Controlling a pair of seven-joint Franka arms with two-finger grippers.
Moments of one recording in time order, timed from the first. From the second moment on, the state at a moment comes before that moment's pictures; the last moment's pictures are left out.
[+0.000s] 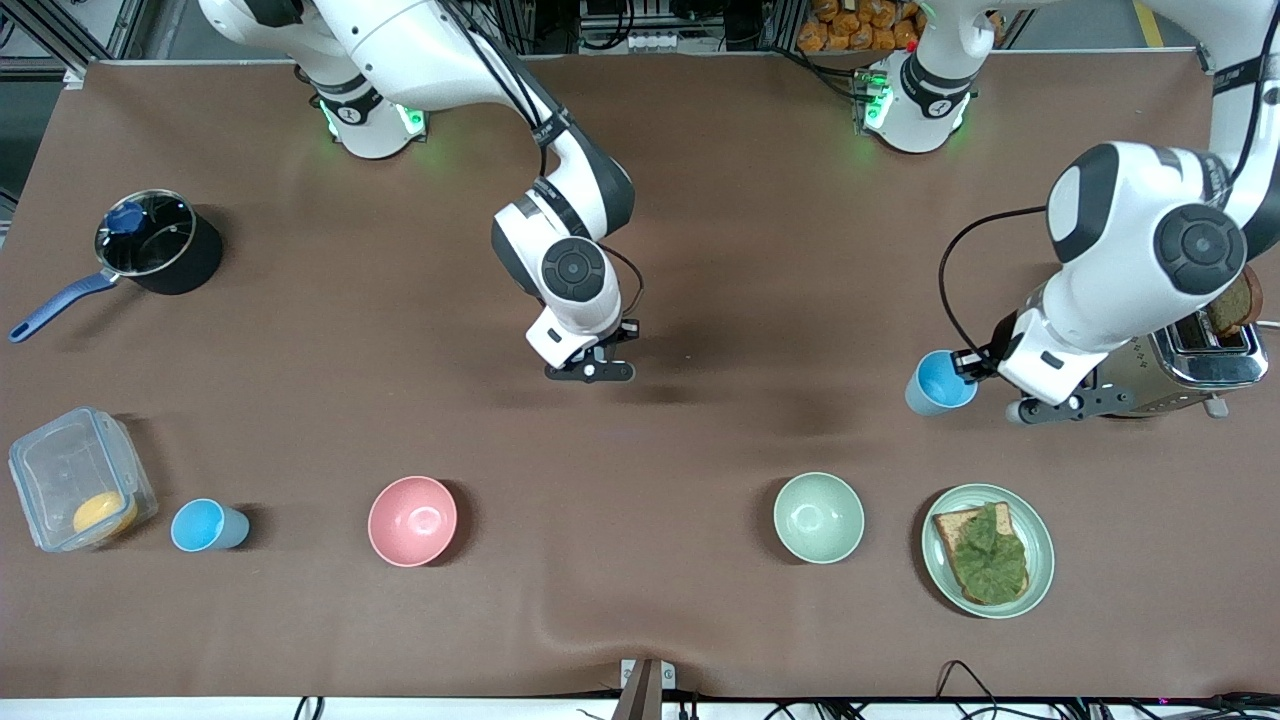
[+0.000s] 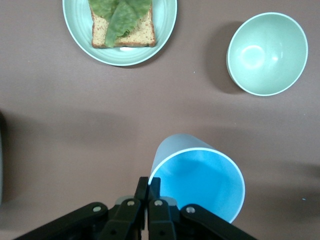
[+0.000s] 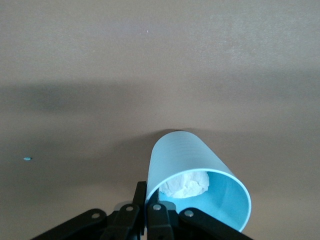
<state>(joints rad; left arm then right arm) 0.00 0.20 -0.17 -1.82 0.00 2.00 -0.32 0.74 0.66 -0.03 -1.58 0.14 2.13 0.67</state>
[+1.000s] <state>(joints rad) 0.01 0.14 -0.18 -1.82 -0.04 1.92 -0.32 0.64 0.60 -0.05 -1.38 0.14 1.88 0.63</state>
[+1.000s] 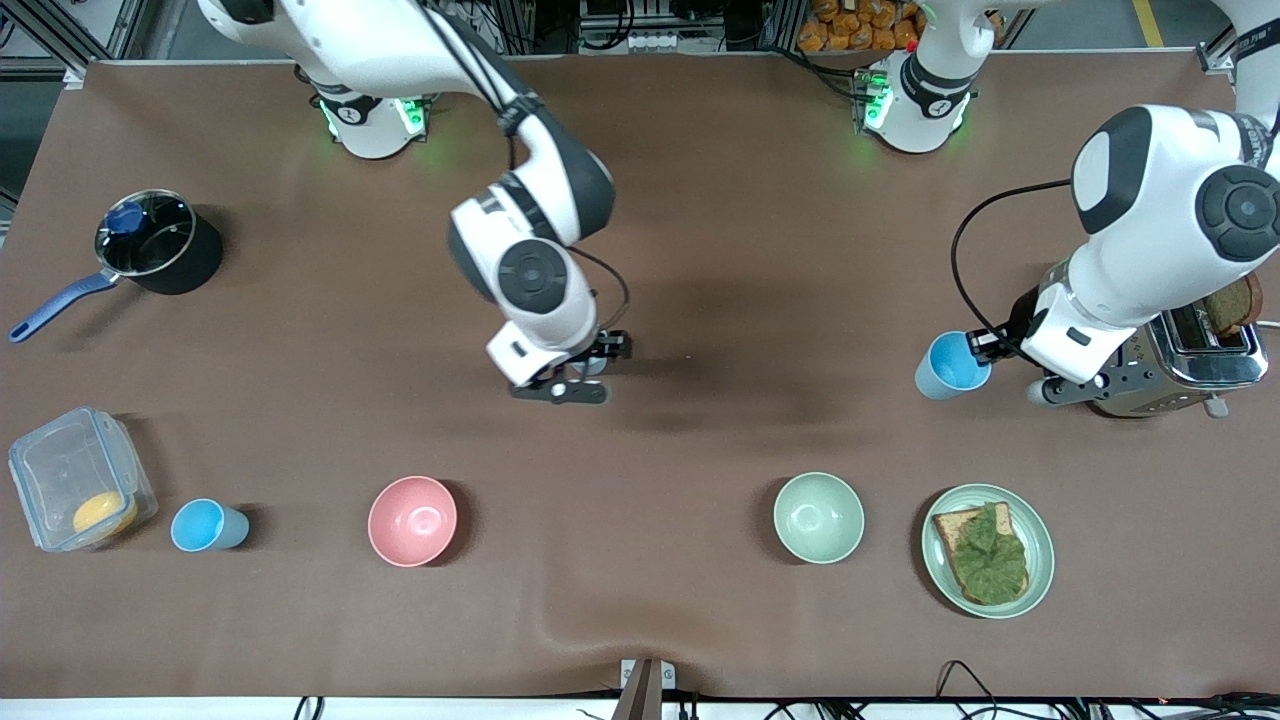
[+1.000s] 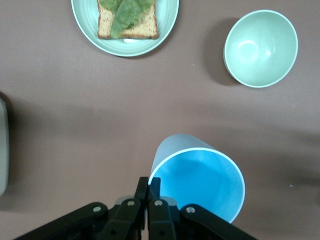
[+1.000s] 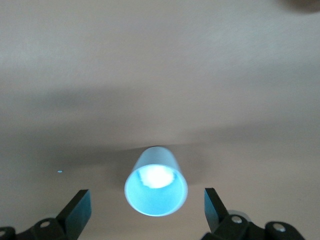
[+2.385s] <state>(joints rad) -0.01 0.09 -0.56 -1.77 -0.06 1.93 -0.87 0.11 0.19 -0.05 -1.53 0.06 1.60 0.04</state>
